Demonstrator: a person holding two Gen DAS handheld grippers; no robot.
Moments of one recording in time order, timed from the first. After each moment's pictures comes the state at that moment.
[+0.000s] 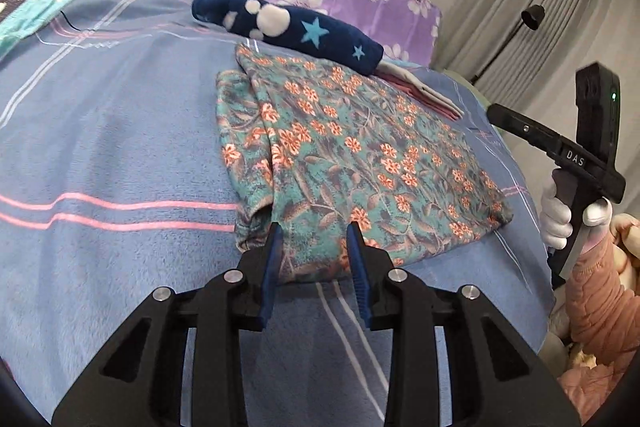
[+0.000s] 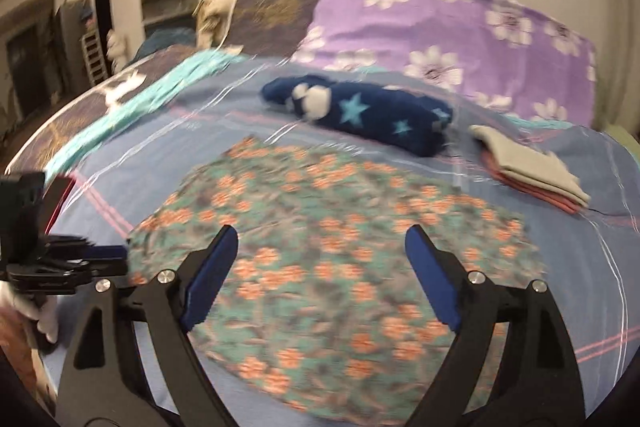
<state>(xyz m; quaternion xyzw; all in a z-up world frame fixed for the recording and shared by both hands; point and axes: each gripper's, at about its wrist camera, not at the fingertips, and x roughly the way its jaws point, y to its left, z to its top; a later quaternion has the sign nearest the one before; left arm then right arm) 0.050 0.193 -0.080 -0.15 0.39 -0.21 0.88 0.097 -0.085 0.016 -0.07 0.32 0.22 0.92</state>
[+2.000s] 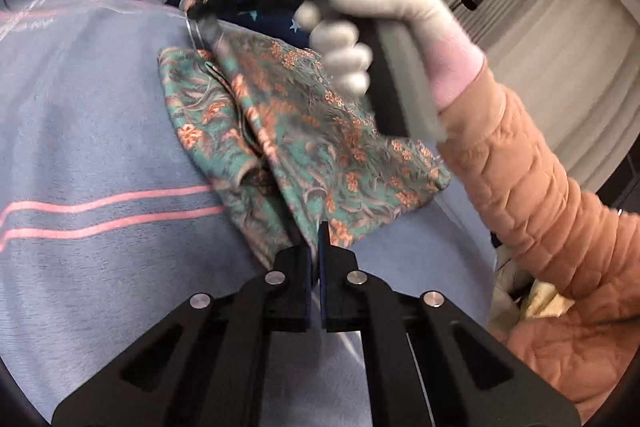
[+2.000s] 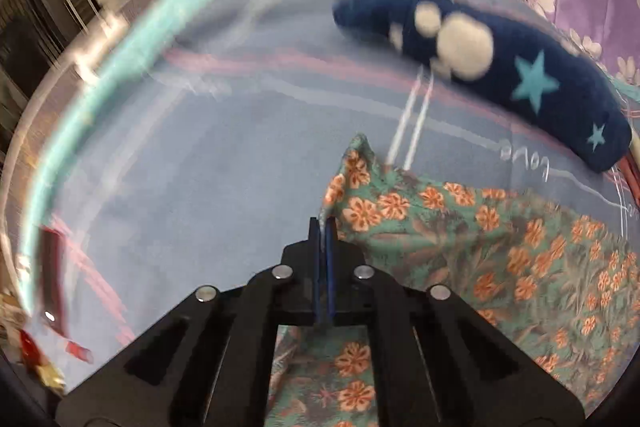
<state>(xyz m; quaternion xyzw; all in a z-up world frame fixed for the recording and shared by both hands) 0.051 0.219 -0.091 -0.17 0.41 -0.36 0.82 0.254 0.116 -0.015 -0.05 0.47 0.25 0.84</state>
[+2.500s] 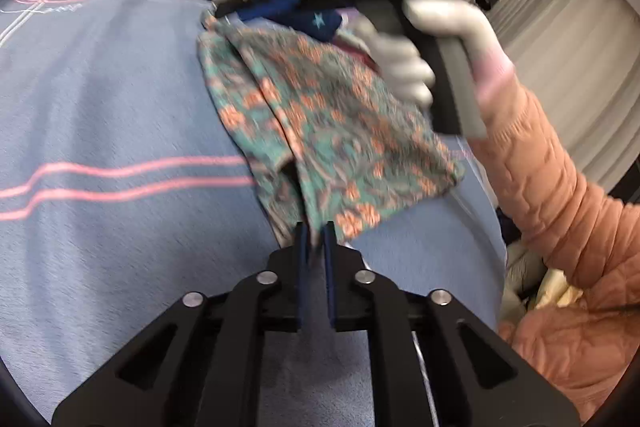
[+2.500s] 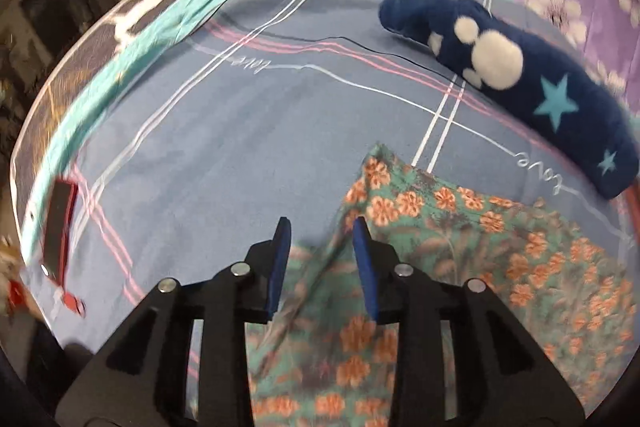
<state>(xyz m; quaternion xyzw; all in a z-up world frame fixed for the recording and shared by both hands) 0.050 0.236 -0.098 -0.18 0.41 -0.32 0.83 0.222 0.129 -0.023 -0.15 0.49 0.29 0.81</state>
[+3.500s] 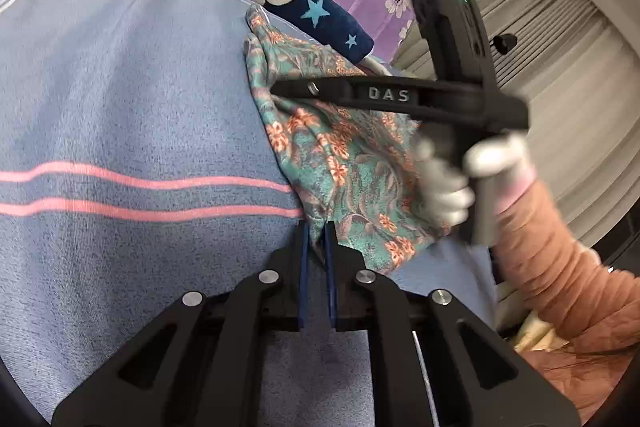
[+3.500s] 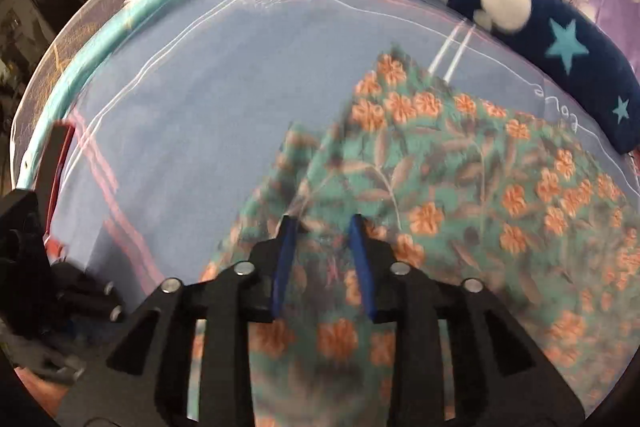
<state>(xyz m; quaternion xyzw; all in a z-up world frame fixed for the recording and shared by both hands) 0.073 0.259 -0.129 -0.27 0.41 -0.31 0.81 0.194 0.106 -0.067 -0.12 0.47 0.32 0.82</state>
